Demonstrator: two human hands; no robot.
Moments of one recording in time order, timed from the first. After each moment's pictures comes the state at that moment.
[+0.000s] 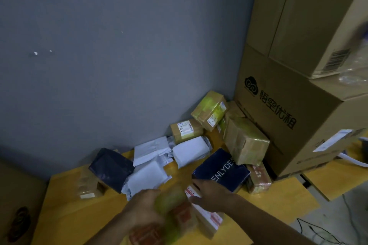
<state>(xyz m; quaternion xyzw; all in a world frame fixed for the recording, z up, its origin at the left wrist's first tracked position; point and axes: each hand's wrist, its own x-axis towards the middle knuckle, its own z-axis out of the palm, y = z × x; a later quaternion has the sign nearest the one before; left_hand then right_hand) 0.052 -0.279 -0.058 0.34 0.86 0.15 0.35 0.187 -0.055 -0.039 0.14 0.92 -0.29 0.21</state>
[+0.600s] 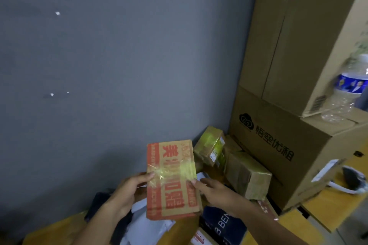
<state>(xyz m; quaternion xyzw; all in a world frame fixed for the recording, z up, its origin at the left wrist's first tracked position) -0.062 -0.285 0.065 0.13 0.66 0.60 0.43 0.112 -0.067 0.057 0.33 0.73 -0.59 0.12</state>
